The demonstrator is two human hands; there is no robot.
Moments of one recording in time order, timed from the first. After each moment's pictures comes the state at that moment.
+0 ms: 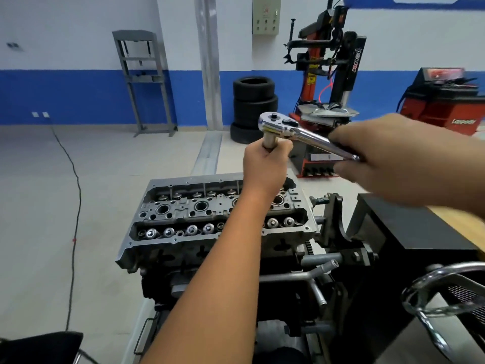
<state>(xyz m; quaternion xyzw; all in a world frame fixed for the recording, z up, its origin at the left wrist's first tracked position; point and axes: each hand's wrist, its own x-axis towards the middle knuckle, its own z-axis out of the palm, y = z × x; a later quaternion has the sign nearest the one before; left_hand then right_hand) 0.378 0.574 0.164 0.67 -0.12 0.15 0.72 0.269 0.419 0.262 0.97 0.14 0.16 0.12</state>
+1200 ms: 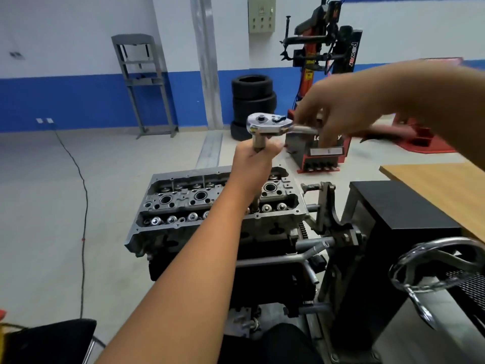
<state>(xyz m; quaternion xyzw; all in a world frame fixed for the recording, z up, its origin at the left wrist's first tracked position) 0.354 0.587 0.158 0.70 -0.16 0.11 0.69 0.316 0.424 0.312 0.97 0.21 0.00 0.07</state>
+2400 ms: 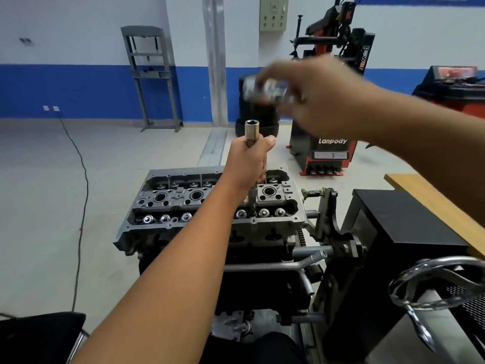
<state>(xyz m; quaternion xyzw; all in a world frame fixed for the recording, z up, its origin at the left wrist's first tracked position) 0.375 0.598 0.156 0.67 -0.17 0.09 0.72 0.326 0.447 0.289 0.91 0.31 0.25 -0.14</state>
